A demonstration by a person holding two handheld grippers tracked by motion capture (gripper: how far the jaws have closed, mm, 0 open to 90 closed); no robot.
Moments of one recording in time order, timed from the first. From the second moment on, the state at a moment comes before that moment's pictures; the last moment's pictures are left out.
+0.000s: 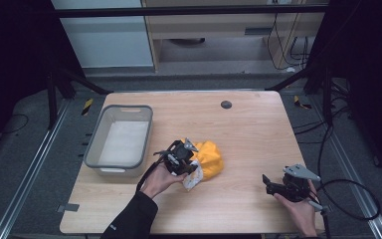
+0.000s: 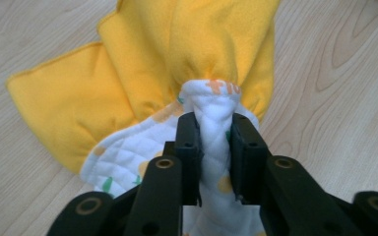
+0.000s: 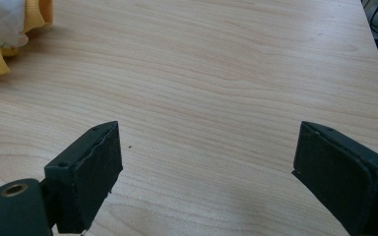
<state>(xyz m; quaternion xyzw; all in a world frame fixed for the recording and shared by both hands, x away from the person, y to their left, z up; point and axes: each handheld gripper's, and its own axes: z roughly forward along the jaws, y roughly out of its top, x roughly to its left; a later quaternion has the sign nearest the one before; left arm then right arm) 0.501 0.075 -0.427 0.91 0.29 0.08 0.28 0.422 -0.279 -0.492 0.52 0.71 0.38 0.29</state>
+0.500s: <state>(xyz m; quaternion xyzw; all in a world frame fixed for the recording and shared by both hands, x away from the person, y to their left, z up) 0.501 0.080 -0.431 0.91 0.28 0.08 0.28 0.422 -0.279 -0.492 0.52 0.71 0.38 0.29</state>
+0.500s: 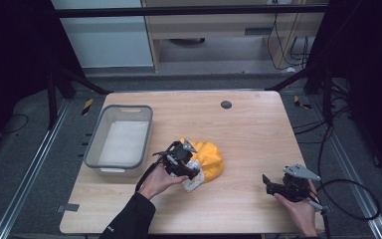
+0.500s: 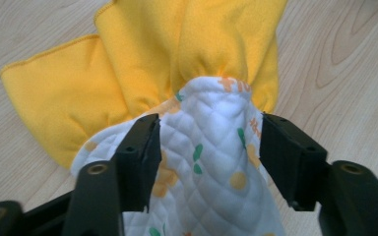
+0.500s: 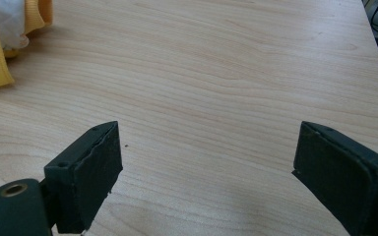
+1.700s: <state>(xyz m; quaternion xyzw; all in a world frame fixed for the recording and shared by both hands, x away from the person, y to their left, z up) 0.449 0.162 -0.419 0.84 0.34 0.15 0.39 0.421 -0.280 -0.494 0.52 0.71 0.37 0.28</state>
